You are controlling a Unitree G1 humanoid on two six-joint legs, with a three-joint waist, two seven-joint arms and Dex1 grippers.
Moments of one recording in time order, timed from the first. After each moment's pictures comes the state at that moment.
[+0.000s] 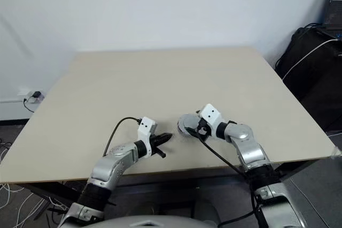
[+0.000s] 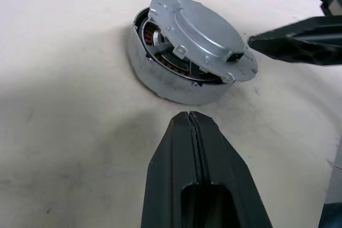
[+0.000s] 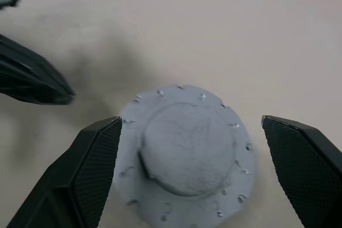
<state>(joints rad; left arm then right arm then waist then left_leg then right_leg) -0.13 0.12 -0.21 0.09 -0.24 0.51 -0.54 -0.32 -0.43 0.19 0.30 0.08 0.13 0.77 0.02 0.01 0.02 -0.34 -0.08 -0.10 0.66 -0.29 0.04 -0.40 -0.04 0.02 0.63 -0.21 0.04</state>
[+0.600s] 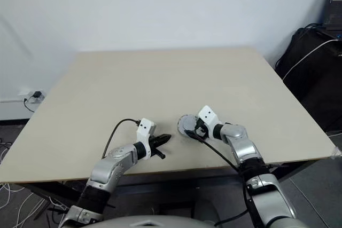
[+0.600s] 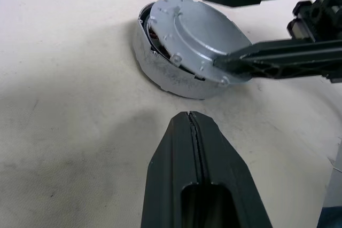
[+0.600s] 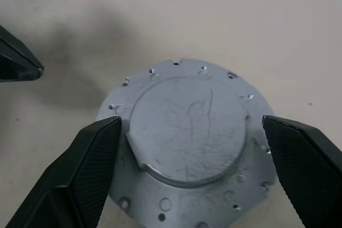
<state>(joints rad) -0.11 0.12 -0.20 0.07 -0.25 0.52 -0.52 -0.40 -0.36 0.20 0.51 0.04 0.12 0.80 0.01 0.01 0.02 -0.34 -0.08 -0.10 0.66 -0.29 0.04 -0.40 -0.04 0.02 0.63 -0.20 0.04</state>
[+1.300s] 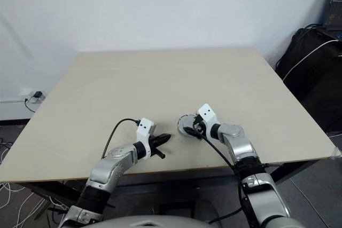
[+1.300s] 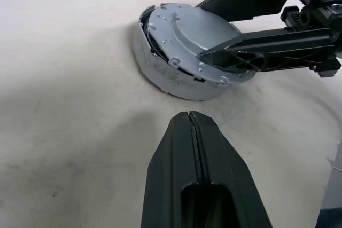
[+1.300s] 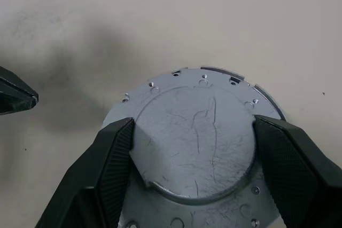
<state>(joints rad) -0.11 0.12 -0.20 0.07 -0.25 0.52 -0.52 -0.39 -0.32 0.15 0.47 0.09 0.27 0.76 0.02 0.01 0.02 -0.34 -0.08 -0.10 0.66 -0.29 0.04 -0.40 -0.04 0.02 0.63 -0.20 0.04</state>
